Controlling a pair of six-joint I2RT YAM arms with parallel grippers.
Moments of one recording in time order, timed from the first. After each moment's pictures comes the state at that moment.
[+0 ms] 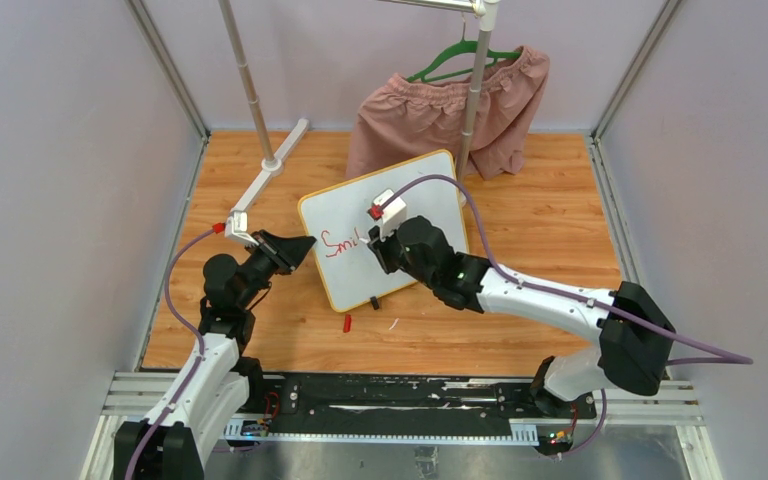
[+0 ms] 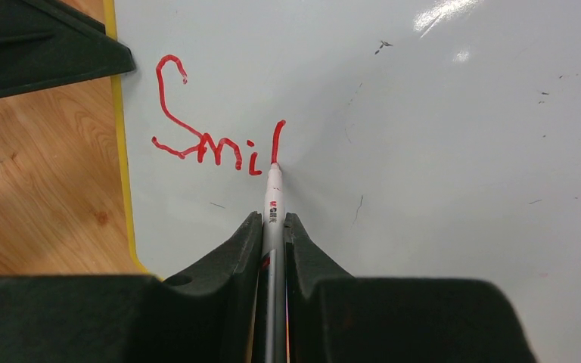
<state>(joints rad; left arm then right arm) -0.07 0.73 0.21 0.52 0.46 -0.83 1.01 1.41 0.98 0.11 0.24 0.06</state>
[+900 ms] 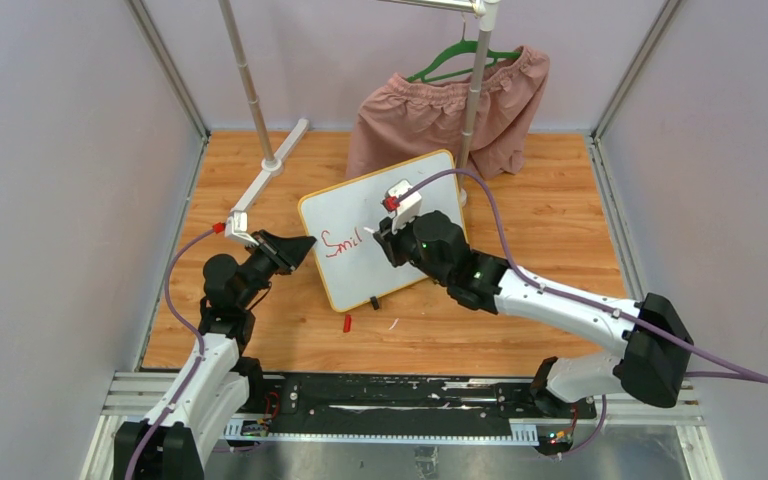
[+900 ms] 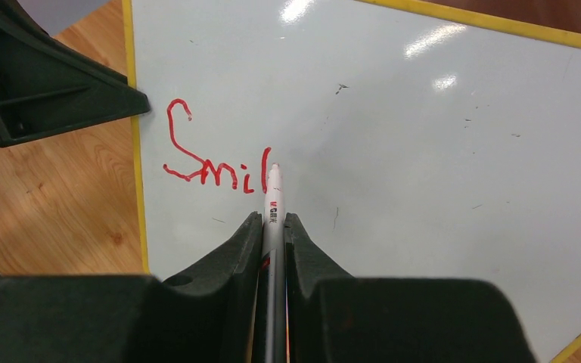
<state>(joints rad) -0.07 0.73 0.21 0.52 0.46 -0.83 1.00 1.31 0.97 0.10 0.24 0.08</state>
